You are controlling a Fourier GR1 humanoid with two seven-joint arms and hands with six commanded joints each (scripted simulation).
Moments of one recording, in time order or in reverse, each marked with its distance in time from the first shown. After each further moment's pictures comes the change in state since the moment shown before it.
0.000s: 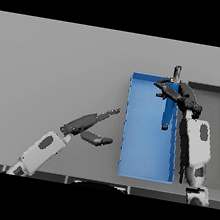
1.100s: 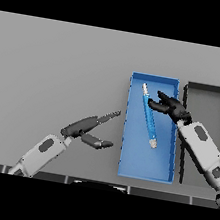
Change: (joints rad) left arm 0.024 -0.002 -0.019 -0.021 -0.016 0.012 -0.002; right arm -0.085 -0.362 0.696 0.002 -0.383 -0.204 -0.008
